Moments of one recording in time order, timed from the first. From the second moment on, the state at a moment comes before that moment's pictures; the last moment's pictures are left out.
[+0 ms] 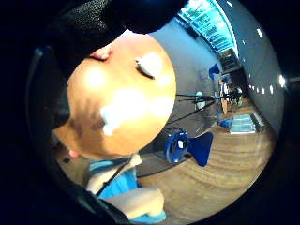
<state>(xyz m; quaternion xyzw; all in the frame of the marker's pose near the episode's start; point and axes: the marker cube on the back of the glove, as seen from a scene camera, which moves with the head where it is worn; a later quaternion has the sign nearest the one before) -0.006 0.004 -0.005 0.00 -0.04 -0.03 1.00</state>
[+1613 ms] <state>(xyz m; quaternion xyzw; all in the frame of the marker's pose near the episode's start) 0.073 0.049 0.271 -0.16 -0.05 0.04 0.98</state>
